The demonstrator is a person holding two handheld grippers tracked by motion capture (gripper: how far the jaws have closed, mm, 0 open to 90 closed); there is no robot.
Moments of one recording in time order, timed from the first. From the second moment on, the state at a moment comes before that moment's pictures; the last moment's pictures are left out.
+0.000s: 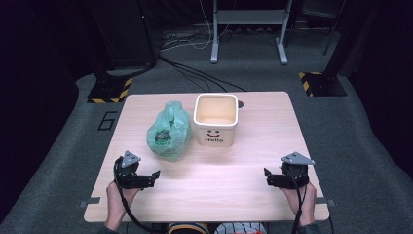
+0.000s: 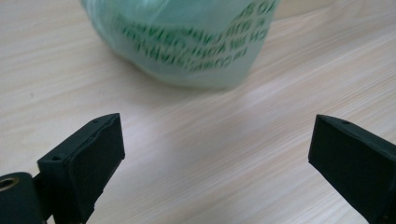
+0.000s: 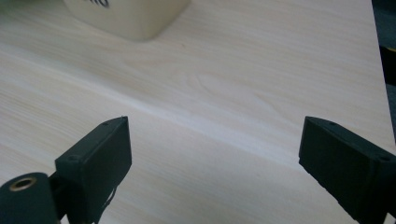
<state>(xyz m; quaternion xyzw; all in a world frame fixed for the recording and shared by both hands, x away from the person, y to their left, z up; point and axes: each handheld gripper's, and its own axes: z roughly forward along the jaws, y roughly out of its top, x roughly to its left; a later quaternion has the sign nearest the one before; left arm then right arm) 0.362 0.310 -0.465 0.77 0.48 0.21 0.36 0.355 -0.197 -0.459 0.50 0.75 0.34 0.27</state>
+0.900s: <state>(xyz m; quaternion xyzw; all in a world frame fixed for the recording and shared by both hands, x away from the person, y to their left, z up) 0.371 0.326 -0.531 0.76 0.52 0.22 0.32 0.358 -0.241 -0.529 0.56 0.73 0.31 0.24</state>
